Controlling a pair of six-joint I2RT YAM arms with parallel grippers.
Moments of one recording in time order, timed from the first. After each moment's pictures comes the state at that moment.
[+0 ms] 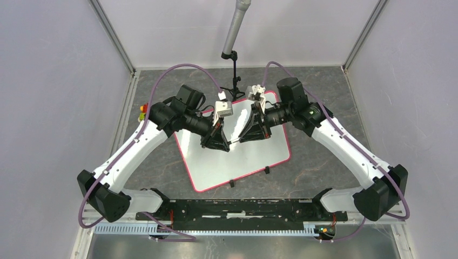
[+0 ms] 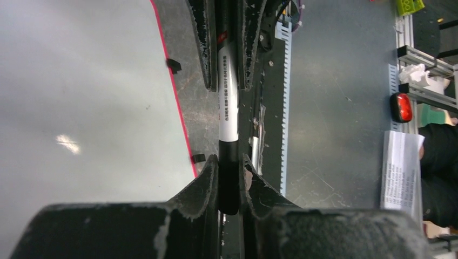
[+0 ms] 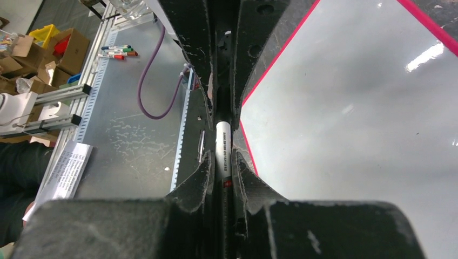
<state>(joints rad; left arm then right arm) -0.60 1.30 1.36 -1.00 0.91 0.35 0.58 1.32 1.26 -0.51 -1.09 -0.14</state>
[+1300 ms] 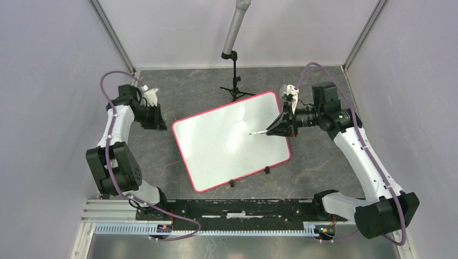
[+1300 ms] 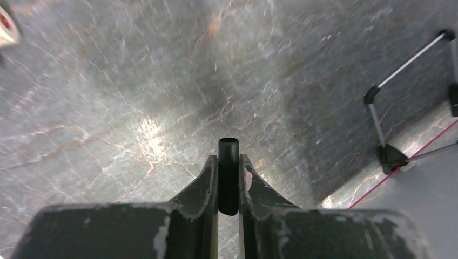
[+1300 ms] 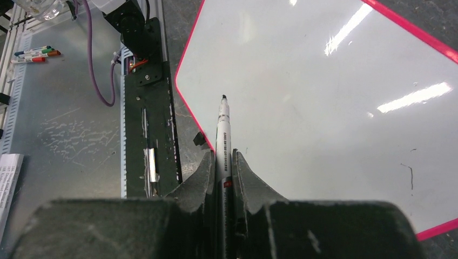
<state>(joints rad) 0.25 1.54 1.25 -0.91 0.50 0.32 0.25 1.17 1.18 -0.75 -1.10 -0.41</state>
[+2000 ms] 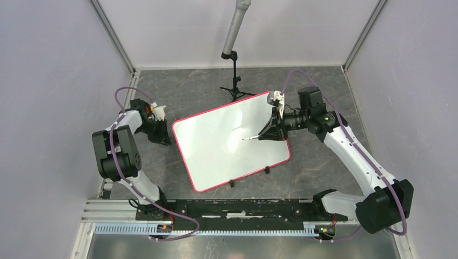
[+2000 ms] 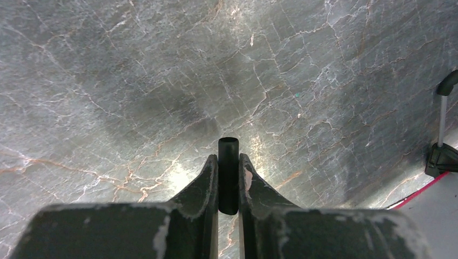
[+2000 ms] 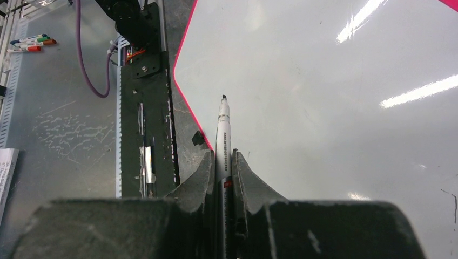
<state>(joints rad) 0.24 1.70 1.05 -0.75 0.45 0.35 0.35 1.21 1.08 -0.60 -1.04 -0.35</state>
